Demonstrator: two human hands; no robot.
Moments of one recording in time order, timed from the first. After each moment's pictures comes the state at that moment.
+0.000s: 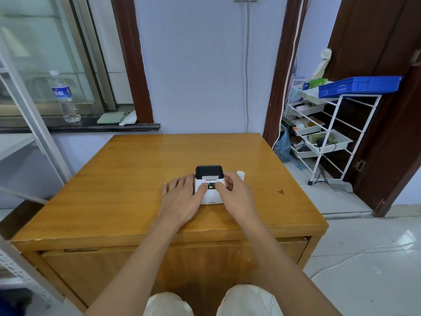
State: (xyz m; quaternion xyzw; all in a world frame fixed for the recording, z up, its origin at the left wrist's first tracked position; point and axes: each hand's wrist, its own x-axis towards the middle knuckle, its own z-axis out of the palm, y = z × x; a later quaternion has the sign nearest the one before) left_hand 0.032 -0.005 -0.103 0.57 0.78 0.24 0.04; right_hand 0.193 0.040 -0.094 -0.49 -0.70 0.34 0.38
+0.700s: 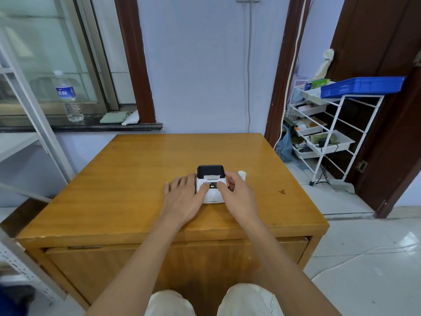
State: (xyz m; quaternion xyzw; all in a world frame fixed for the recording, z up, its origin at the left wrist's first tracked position) left_hand 0.033 -0.004 -0.104 0.57 0.79 0.23 0.04; right_hand 0.195 0.032 -0.090 -0.49 -0.70 0.34 0.38
